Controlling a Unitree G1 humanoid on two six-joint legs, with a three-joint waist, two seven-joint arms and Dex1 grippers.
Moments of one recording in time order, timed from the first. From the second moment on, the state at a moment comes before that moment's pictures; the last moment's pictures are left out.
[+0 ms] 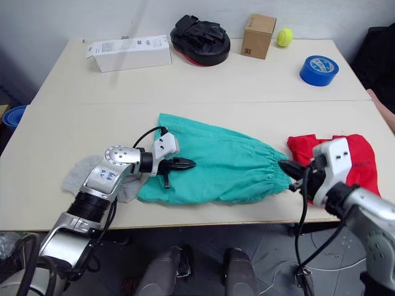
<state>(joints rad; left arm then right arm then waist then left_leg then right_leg) -0.67 0.44 -0.27 0.28 -0.08 0.27 -1.01 0.07 -0.56 -0.62 -0.73 0.84 1.15 0.47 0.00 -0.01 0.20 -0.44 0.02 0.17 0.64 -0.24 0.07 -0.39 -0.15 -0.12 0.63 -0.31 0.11</state>
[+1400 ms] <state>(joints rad) -0.70 0.39 -0.29 0.33 0.00 0.21 -0.99 -0.03 -0.33 -0.30 -0.29 1.55 0.73 -0.33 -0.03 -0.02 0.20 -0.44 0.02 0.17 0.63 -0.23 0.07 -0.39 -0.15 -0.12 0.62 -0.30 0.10</state>
